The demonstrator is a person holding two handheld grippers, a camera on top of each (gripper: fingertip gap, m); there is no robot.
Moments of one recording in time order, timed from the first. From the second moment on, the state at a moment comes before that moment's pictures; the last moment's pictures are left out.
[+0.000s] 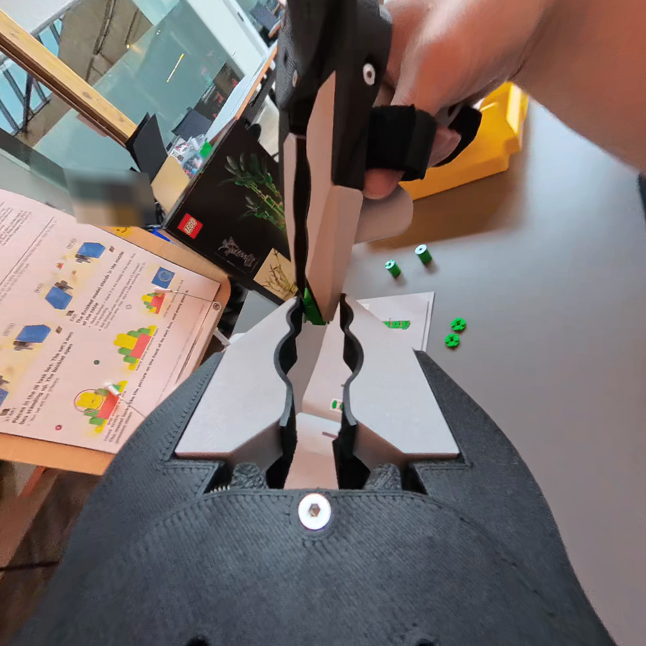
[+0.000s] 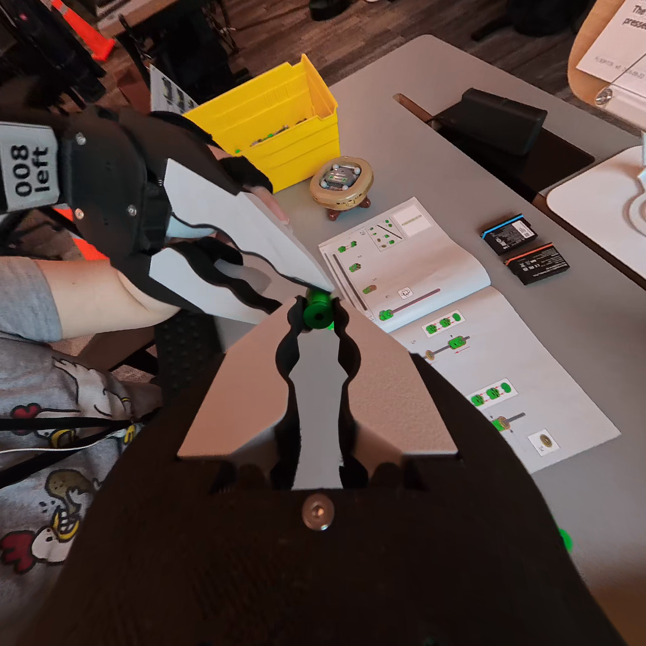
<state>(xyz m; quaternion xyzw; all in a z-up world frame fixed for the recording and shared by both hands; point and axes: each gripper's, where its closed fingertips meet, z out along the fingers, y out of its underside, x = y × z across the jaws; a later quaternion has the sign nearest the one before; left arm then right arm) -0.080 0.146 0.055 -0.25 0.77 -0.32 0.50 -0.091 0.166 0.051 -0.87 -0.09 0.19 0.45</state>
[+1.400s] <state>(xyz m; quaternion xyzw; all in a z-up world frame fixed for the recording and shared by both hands) -0.137 0.194 0.120 -0.30 0.70 -0.46 0.46 0.037 0.045 -0.165 -0.99 -0.09 0.05 -0.03</state>
